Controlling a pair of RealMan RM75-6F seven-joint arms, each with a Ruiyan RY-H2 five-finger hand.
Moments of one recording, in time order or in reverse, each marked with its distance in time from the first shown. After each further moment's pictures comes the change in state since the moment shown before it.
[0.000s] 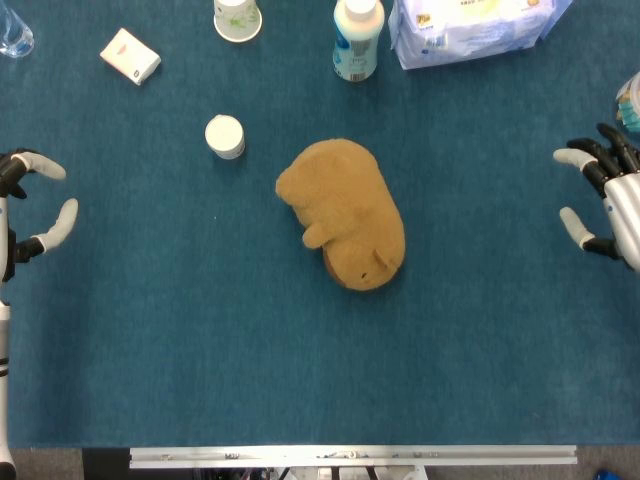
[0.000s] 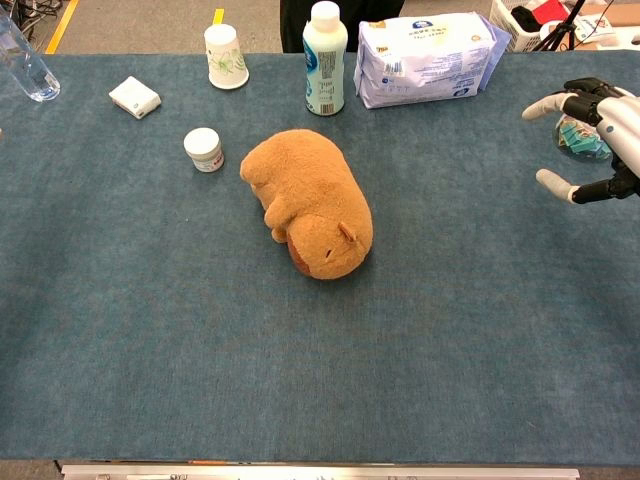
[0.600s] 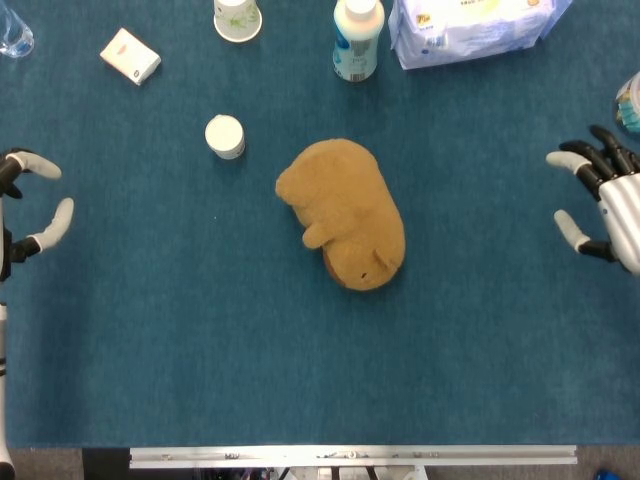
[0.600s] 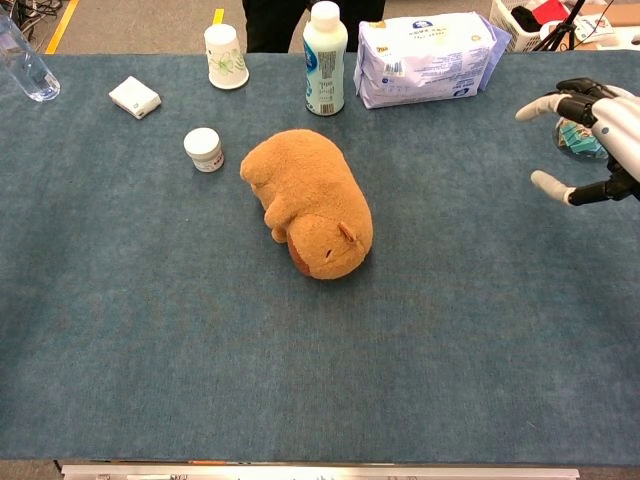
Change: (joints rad) left arm 0.003 0.003 -0.007 -0.002 -0.011 0.002 -0.003; right arm 0.005 0.007 -0.012 -0.001 -0.041 0.002 0.027
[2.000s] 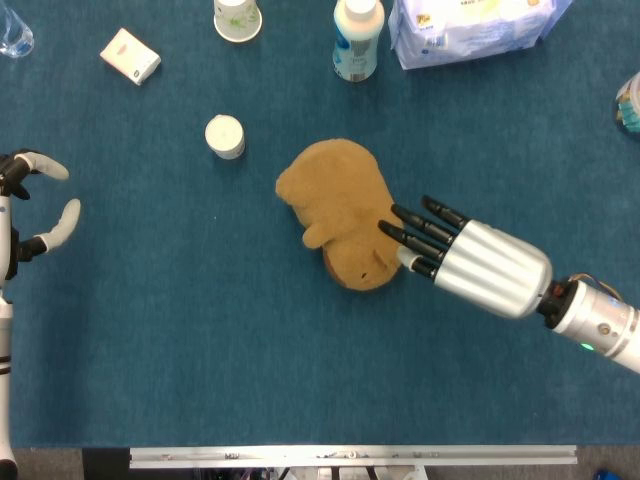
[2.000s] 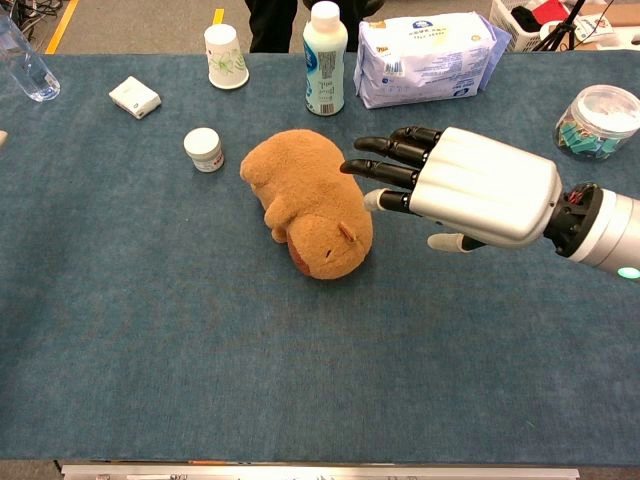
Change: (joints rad) left arm -0.007 -0.009 0.003 0.009 -0.005 -0.020 -0.006; right arm 0.298 -0.002 -0.070 0.075 -0.546 -0.177 -0.295
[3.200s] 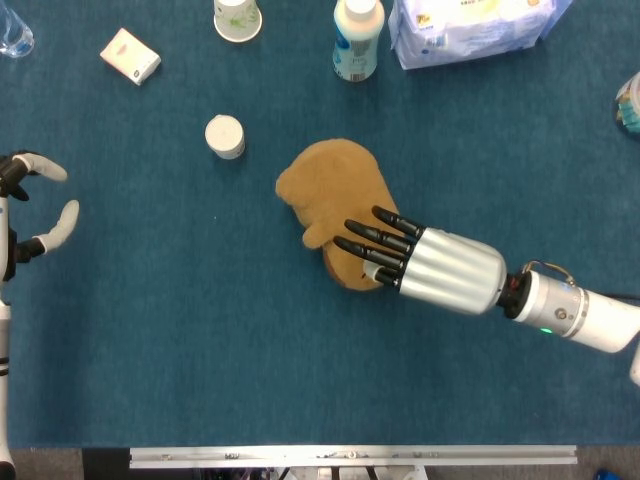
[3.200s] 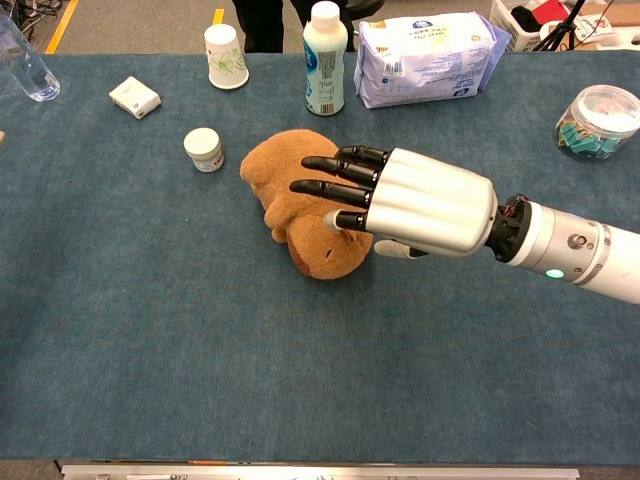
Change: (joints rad) left arm 0.003 0.009 0.001 -0.010 -0.002 -0.004 -0.009; right arm 0.104 -0.268 -0.054 0.402 -0.089 0.218 0.190
